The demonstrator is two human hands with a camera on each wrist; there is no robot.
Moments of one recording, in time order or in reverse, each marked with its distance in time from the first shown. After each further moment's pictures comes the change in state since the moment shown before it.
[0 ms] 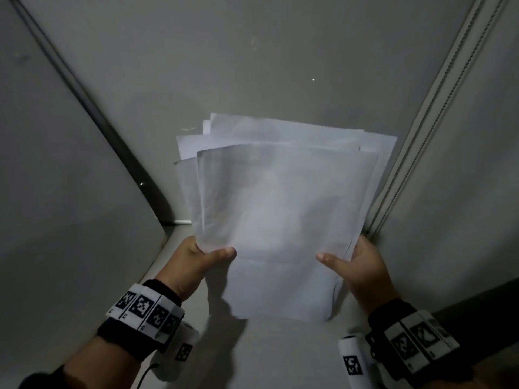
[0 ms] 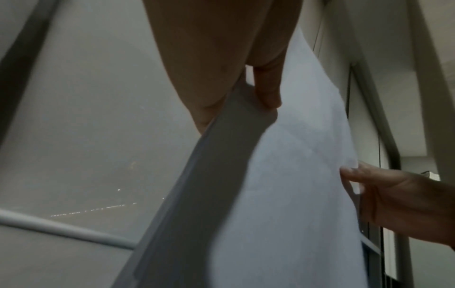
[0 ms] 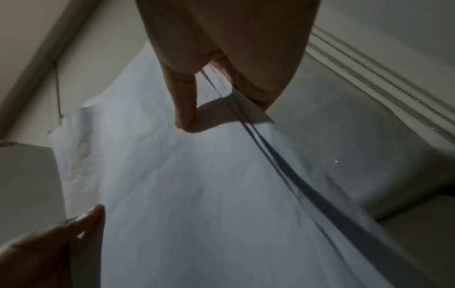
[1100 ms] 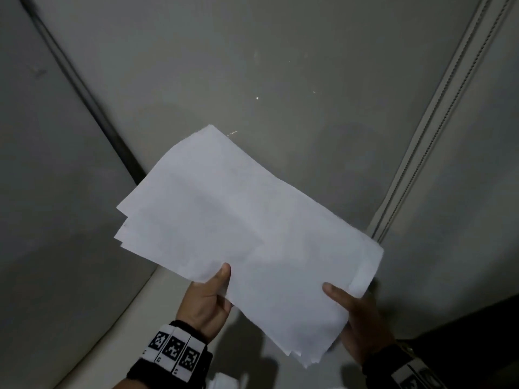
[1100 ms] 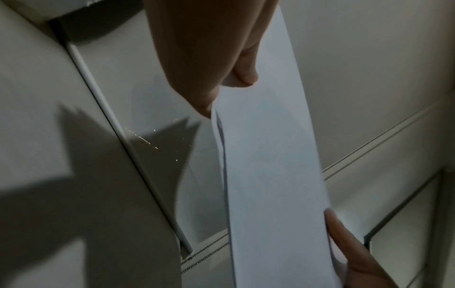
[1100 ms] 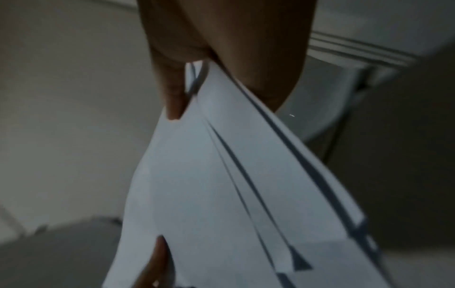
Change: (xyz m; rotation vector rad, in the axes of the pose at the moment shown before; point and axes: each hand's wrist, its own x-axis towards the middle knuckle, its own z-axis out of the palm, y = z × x) left_hand -0.022 -0.035 0.032 -0.783 0.223 -0.157; right_hand -0.044 0.001 0.018 0.458 0.002 0.298
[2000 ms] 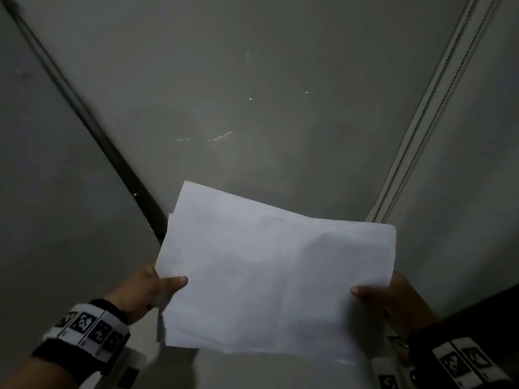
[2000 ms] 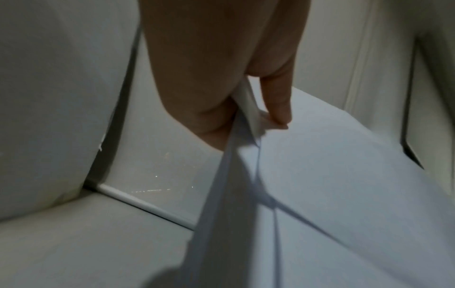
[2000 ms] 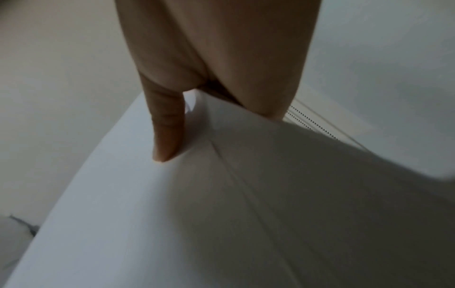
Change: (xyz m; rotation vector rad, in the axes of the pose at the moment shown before) left_hand 0.012 0.098 -0.046 0.761 -0.149 -0.129; right_hand 0.025 -0.043 -0.060 -0.310 -0.004 -0.008
